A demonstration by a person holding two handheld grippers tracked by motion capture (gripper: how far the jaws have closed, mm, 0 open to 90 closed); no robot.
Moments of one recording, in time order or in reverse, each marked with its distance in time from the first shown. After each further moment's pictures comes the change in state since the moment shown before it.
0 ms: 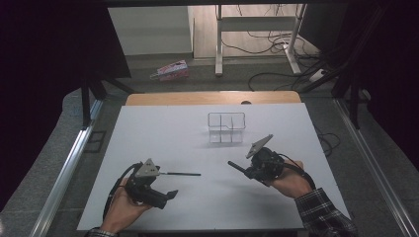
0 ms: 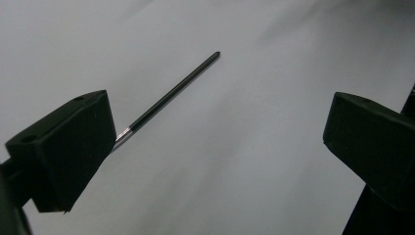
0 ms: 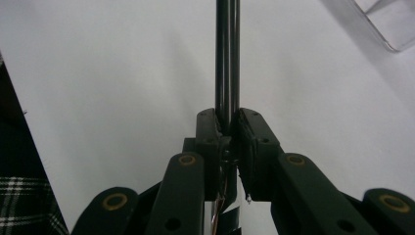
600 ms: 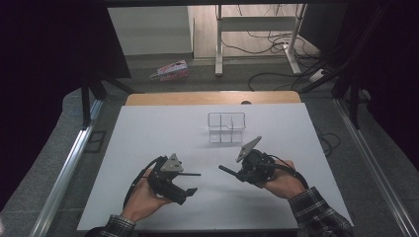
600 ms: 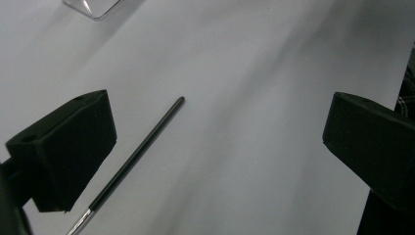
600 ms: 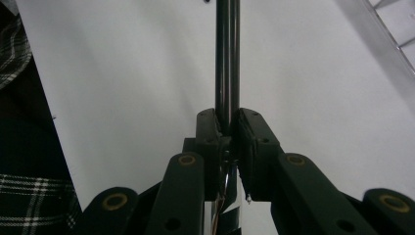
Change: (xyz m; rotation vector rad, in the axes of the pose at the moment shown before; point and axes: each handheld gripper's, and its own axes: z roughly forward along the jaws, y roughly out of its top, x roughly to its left) left arm -0.015 0.041 0.033 0.014 -0.061 0.111; right arm 0.018 0.020 0.004 0.016 0.030 -0.076
